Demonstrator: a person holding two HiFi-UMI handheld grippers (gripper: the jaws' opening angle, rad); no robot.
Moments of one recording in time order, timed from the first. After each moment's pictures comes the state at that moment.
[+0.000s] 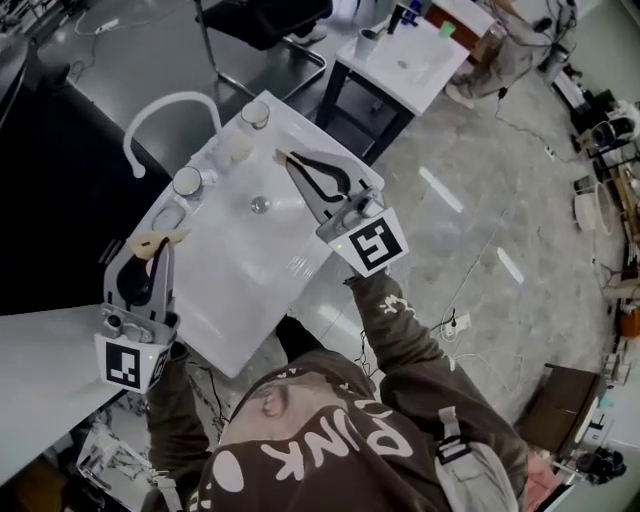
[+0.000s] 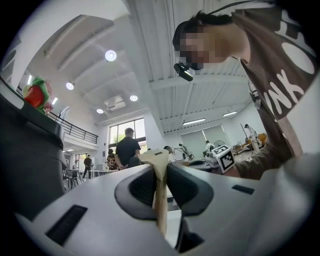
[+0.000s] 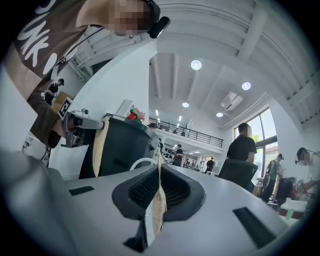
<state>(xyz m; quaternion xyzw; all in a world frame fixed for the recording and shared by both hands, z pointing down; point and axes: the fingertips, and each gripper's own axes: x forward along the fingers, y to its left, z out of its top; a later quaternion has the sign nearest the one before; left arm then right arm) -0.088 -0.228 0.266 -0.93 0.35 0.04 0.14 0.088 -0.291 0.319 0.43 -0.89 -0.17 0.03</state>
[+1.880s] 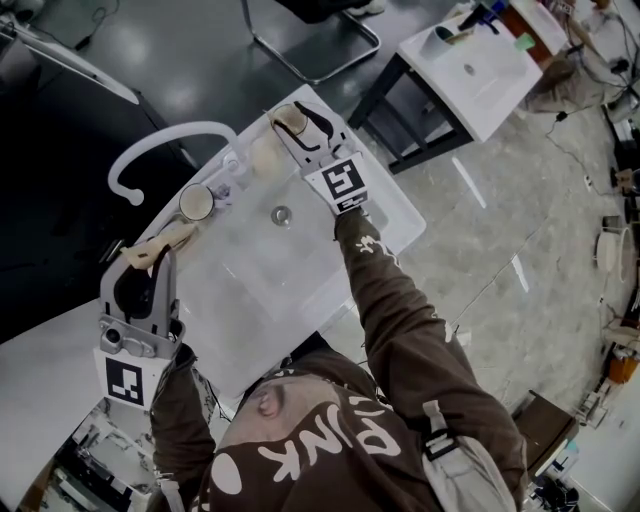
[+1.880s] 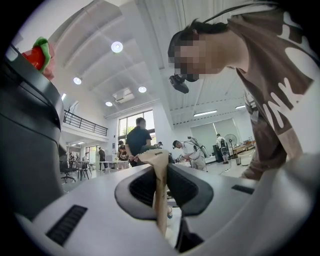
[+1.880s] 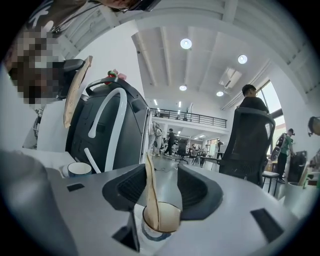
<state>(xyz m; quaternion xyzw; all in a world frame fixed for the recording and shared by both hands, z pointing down) -0.079 -0.351 0.312 -0.91 0.40 -0.01 0.10 0.070 -0.549 0.501 0.41 -0.91 -0.09 0.05</state>
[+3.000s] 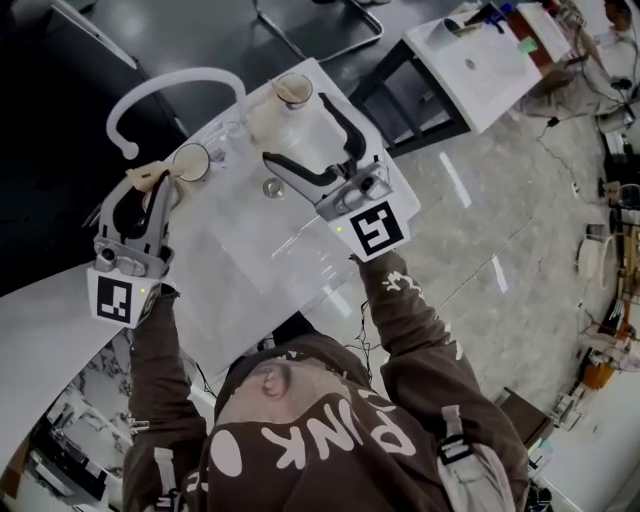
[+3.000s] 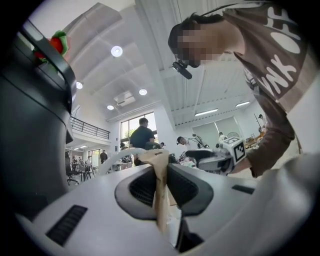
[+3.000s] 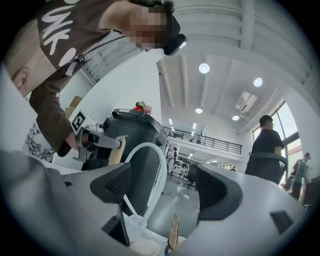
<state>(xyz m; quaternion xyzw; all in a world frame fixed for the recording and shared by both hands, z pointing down) -0.100 -0.379 0.363 -0.90 0.41 0.03 0.13 0.047 -0.415 0.384 0.34 -0.92 -0.17 -0.03</state>
